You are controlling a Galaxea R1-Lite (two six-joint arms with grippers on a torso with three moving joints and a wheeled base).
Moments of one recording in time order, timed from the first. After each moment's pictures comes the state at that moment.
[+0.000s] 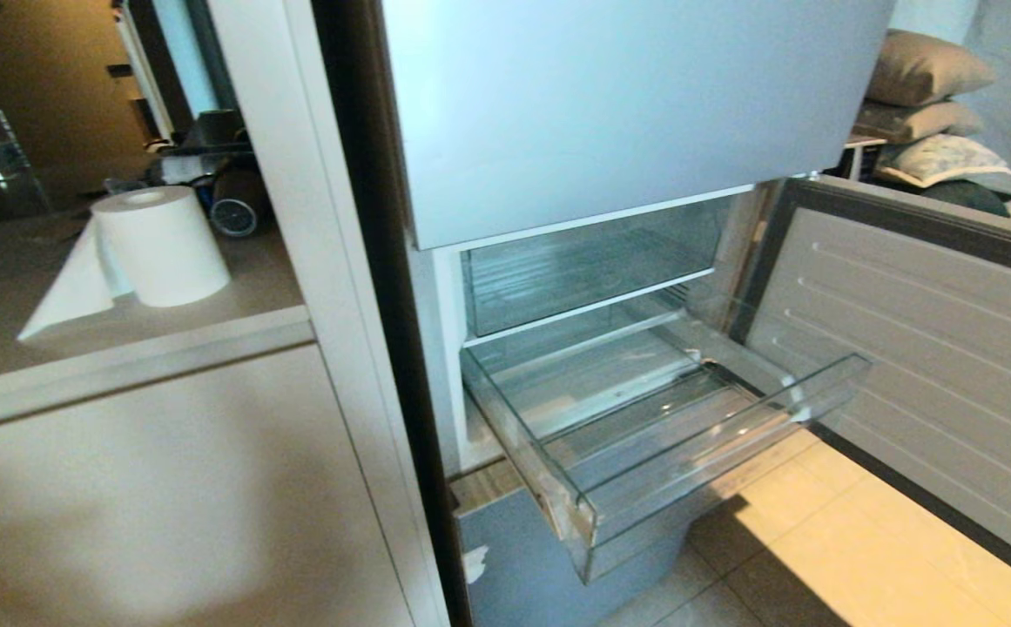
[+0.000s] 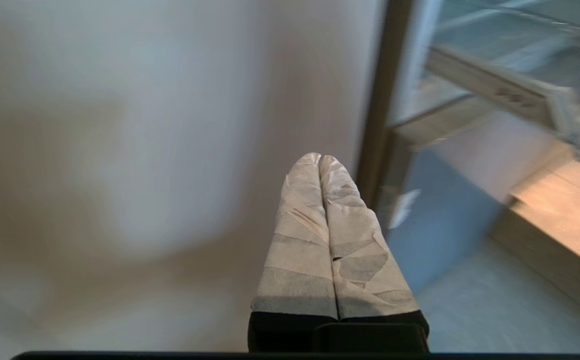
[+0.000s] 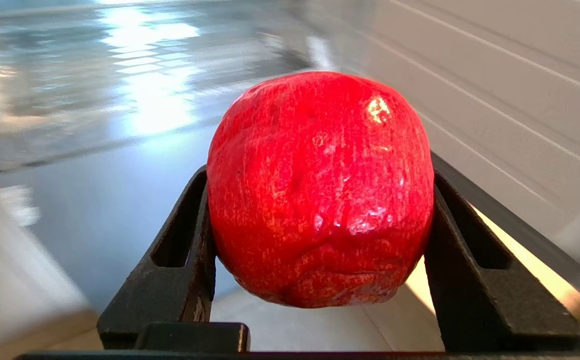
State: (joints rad) left arm 0.00 0.00 0.00 0.00 0.00 0.00; right arm 0.00 0.00 0.00 0.01 -0.01 -0.05
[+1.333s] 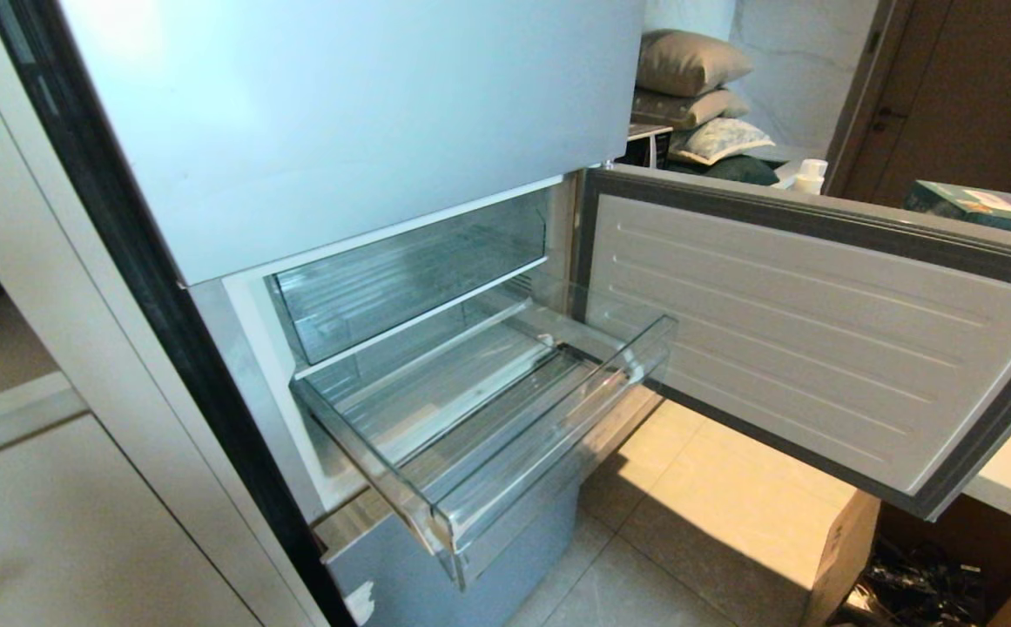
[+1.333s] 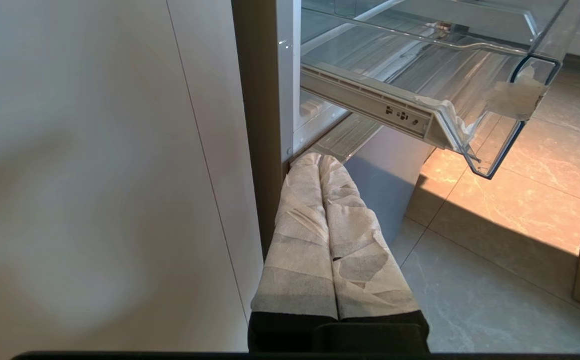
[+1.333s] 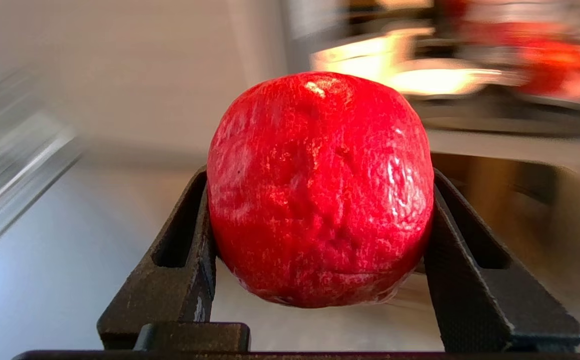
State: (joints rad) left arm 0.00 0.00 0.00 0.00 0.00 0.00; right arm -0.37 0.48 -0.16 -0.26 -0.13 0.18
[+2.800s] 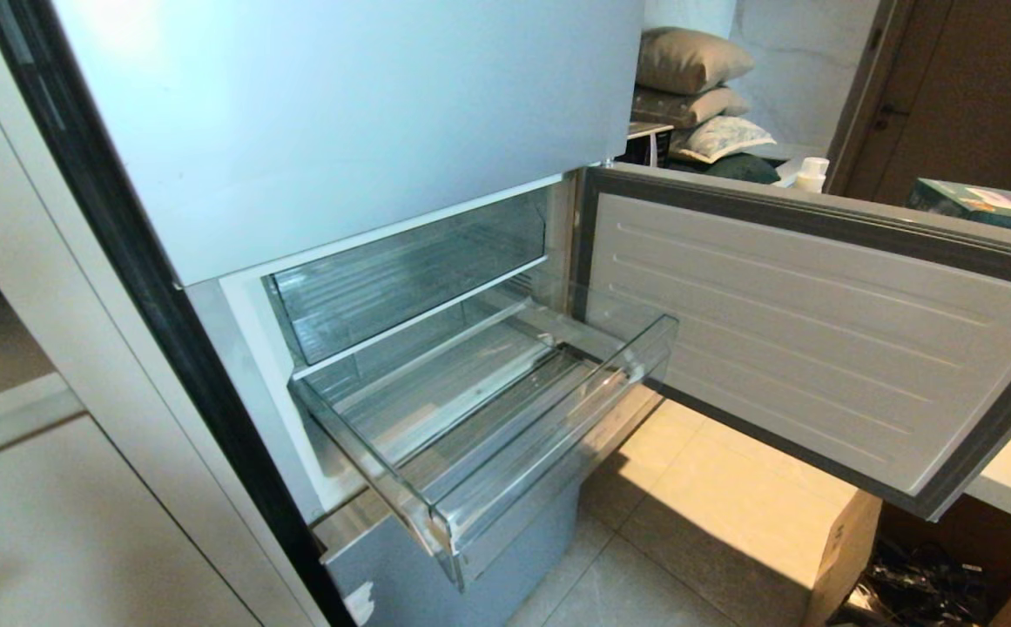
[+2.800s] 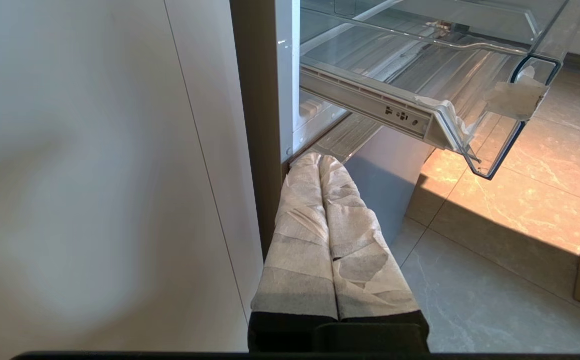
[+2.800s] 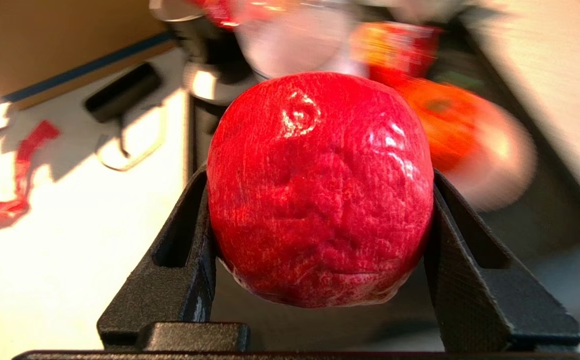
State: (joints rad) left arm 0.00 0.00 0.00 0.00 0.00 0.00; right arm -1.03 2.01 -0.96 -0.76 0.25 0.24
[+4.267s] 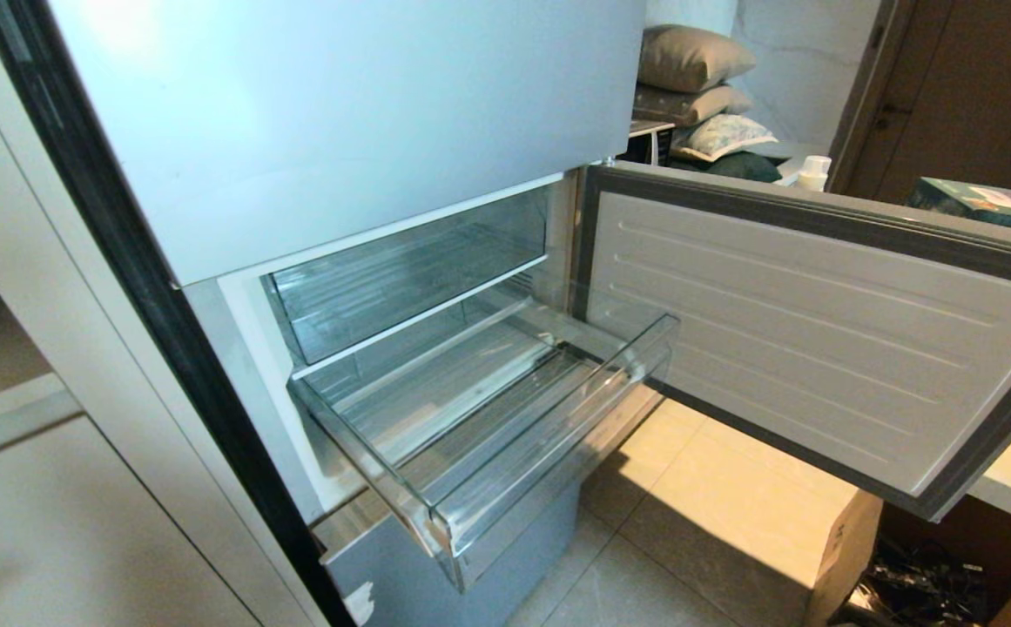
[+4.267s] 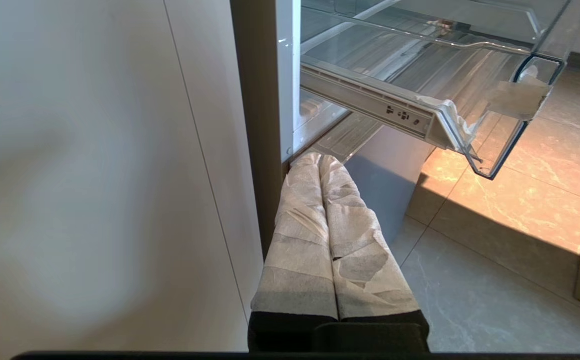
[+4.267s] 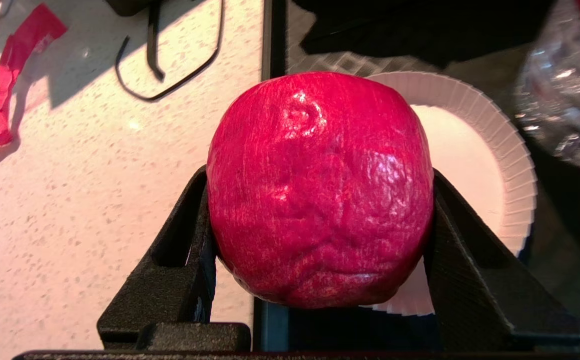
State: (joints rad) left arm 0.00 0.00 0.00 0.00 0.00 0.00; right arm -0.84 2.36 -1.25 -0.70 0.26 0.26
